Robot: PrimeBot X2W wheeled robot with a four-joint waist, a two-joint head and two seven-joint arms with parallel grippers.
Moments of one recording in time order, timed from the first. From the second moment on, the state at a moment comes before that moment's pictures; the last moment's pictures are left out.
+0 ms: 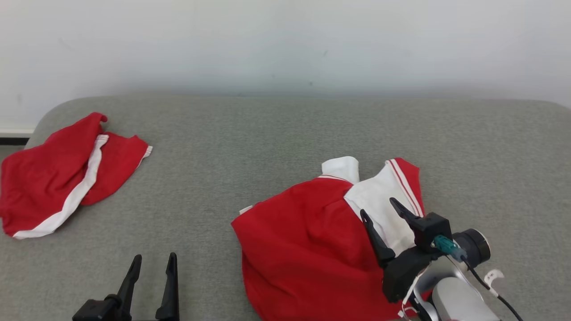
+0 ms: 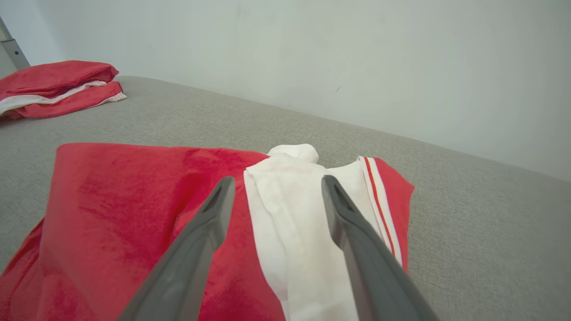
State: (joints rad) left arm -0.01 0.05 0.01 0.21 -0.20 -0.13 -0.26; right arm -0.34 -0.13 0.30 0.50 0.12 0.13 -0.12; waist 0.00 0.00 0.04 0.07
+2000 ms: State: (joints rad) left arm -0.02 0.06 0.02 0.21 -0.21 -0.13 -0.26; right arm 0.01 -0.05 0.03 0.06 0.23 0.13 -0.26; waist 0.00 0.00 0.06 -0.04
